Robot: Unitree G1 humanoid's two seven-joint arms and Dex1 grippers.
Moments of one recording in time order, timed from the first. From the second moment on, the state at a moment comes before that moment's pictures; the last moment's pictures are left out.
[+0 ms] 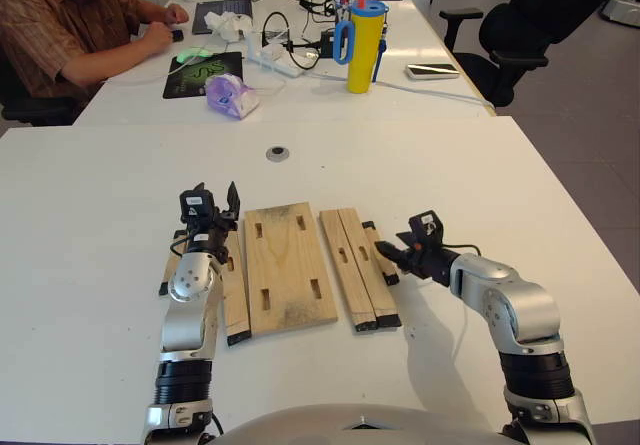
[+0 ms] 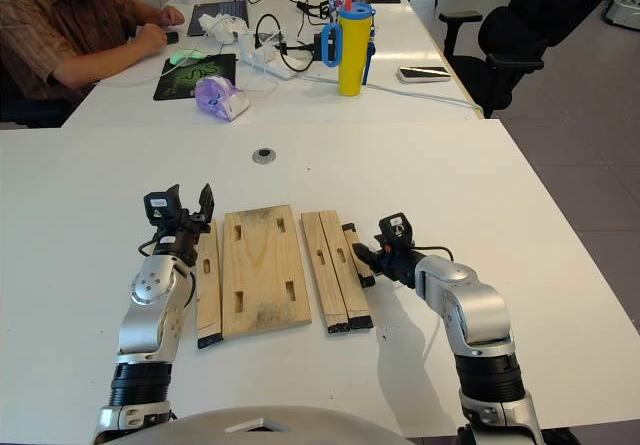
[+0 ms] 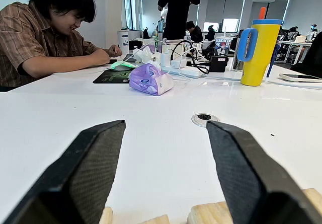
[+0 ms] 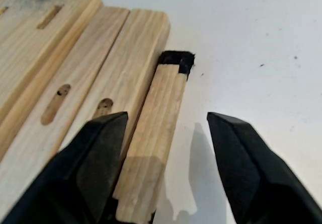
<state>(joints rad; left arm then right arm) -0.05 0.07 0.09 -0.08 -0.08 0.10 -0.02 -0.11 -0.37 0.03 -0.34 0.30 1.03 0.42</state>
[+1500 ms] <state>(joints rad) -0.31 0.03 0.13 -0.15 -0.52 0.64 -0.23 -0.13 -0.19 -0.02 -0.20 0.22 0.59 0.24</state>
